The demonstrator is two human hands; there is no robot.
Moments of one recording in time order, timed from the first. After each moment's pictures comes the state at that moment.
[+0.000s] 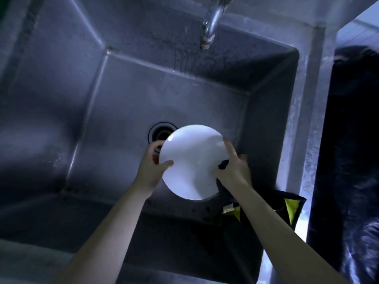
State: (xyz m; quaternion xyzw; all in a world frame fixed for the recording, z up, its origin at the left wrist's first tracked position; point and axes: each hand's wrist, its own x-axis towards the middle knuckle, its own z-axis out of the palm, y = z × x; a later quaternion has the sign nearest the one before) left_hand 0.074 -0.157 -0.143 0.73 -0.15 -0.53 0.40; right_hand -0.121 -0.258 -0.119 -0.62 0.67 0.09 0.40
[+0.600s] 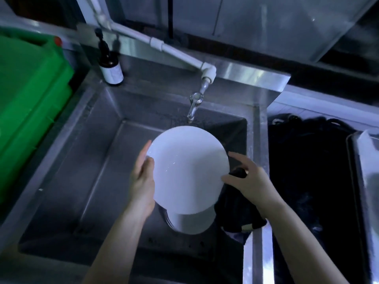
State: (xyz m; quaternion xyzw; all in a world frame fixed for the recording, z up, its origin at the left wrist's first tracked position) left_hand 0.079 -0.174 0.037 0.64 -0.12 -0.43 0.62; right_hand -0.137 -0.273 0.088 -0.64 0.60 -0.11 0.45
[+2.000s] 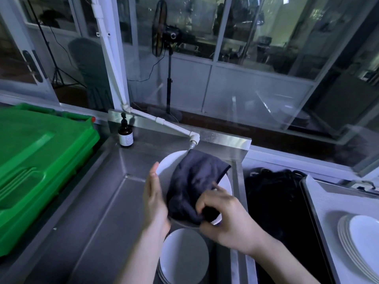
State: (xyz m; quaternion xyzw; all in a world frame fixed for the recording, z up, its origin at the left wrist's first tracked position) left_hand 0.031 -0.167 0.158 0.53 -0.10 -0.38 0.75; right_hand -0.130 -0.196 0.213 -0.91 0.24 -0.22 0.26
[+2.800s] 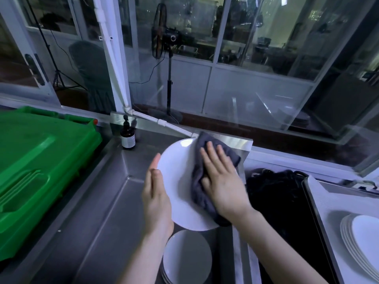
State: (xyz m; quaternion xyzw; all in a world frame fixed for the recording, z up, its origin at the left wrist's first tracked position) left_hand 0.034 -0.153 0.181 0.54 -0.18 -0.31 0.76; right_hand -0.094 -0.240 0.205 -0.91 0.38 -0.17 0.03
